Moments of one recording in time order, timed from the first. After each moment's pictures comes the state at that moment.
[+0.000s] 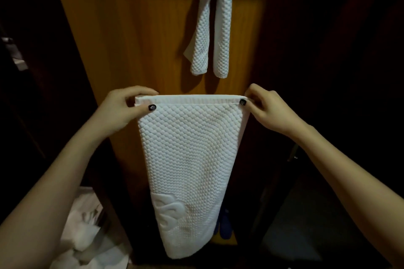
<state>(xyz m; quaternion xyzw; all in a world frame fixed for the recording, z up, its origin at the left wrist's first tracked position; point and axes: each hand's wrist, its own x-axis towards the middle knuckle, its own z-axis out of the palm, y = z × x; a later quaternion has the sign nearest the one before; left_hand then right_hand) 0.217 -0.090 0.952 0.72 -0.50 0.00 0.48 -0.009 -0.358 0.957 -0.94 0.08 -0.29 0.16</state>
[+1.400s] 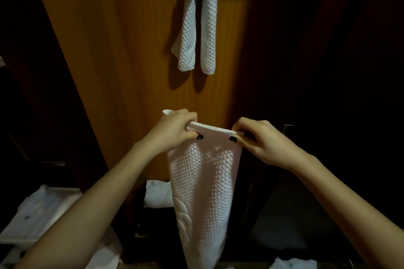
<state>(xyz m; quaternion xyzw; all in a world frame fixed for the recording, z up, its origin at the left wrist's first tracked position) 0.141 -0.182 0.903 0.77 -0.59 -0.01 0.26 -0.073 -0.314 0.929 -0.96 0.04 -0.20 0.20</state>
